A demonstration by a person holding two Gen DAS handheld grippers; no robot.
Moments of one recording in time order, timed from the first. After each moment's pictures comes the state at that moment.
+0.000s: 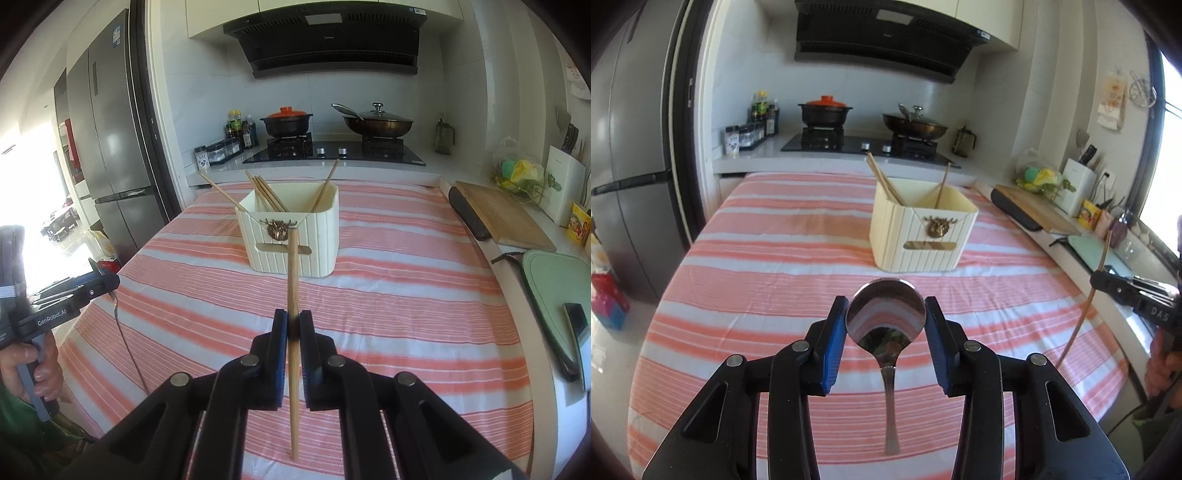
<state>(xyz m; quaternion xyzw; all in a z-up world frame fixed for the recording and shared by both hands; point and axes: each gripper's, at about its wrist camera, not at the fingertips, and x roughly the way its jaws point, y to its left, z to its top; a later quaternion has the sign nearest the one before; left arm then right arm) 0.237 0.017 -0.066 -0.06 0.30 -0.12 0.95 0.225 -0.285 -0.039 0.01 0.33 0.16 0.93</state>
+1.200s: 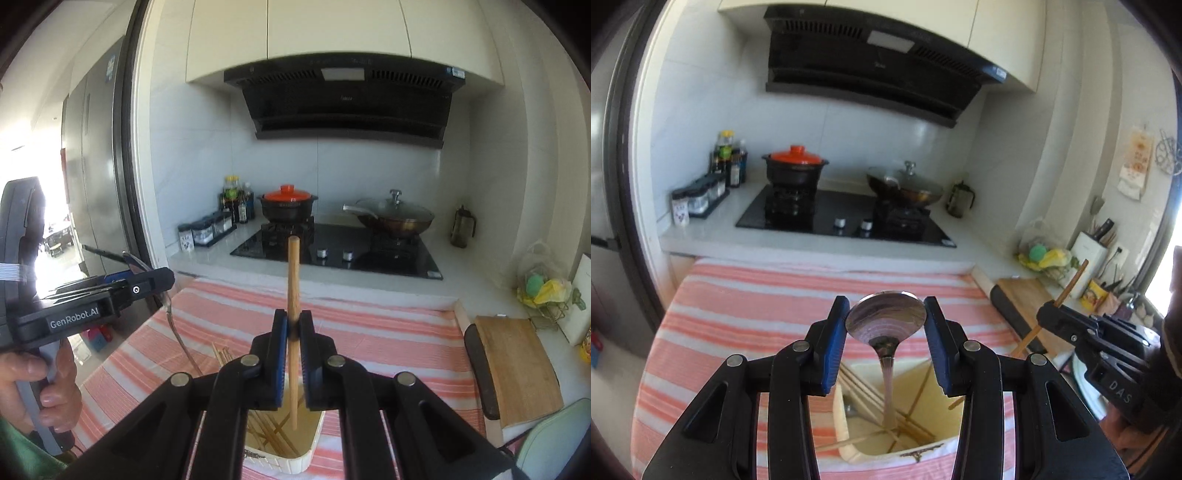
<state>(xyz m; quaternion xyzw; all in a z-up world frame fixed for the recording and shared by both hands) 0.490 -0.030 0.036 -0.09 0.27 -0.13 0.95 0.462 -0.245 0.074 -0.02 0.24 0.16 0.96</state>
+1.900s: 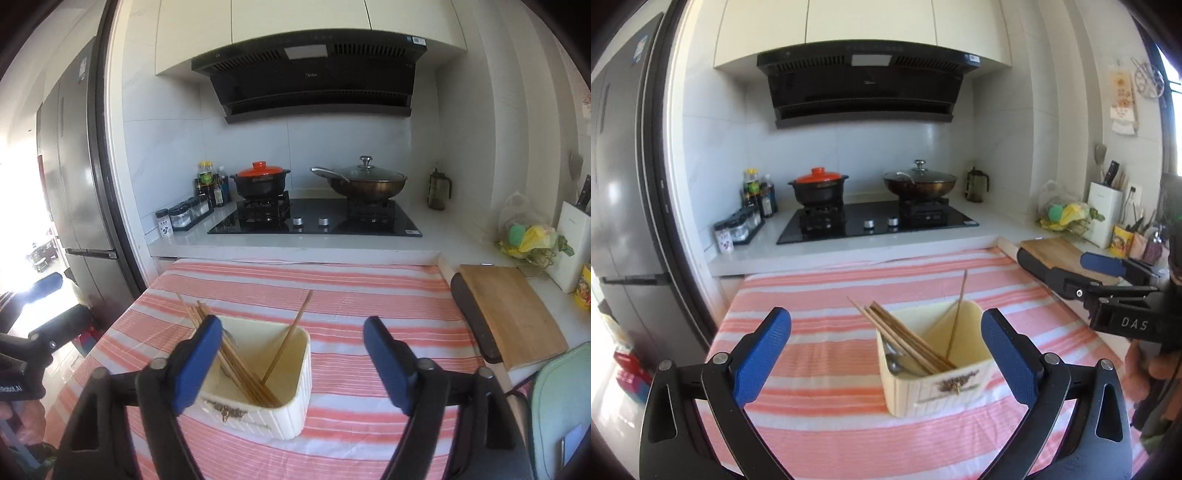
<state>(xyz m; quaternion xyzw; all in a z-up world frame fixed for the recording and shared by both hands) 0.359 -0.047 0.023 0.02 0.21 -0.07 0.97 0.406 -0.277 0.022 0.01 0.25 0.11 0.96</state>
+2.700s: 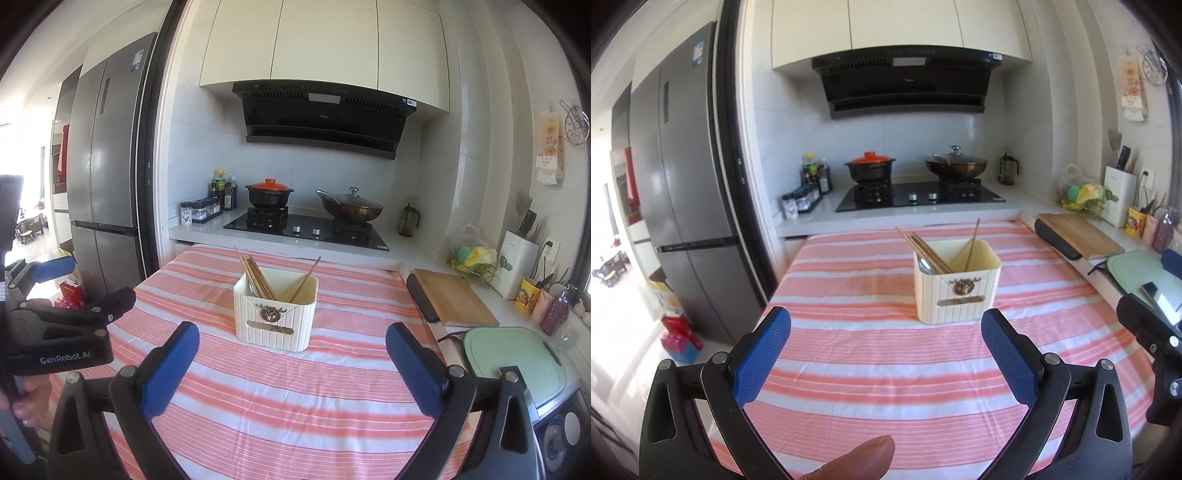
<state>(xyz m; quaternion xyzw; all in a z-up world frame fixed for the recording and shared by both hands) 0.199 -0.039 0.026 0.03 0.23 0.03 0.97 0.169 -0.239 0.043 -0.05 0.20 0.08 0.98</state>
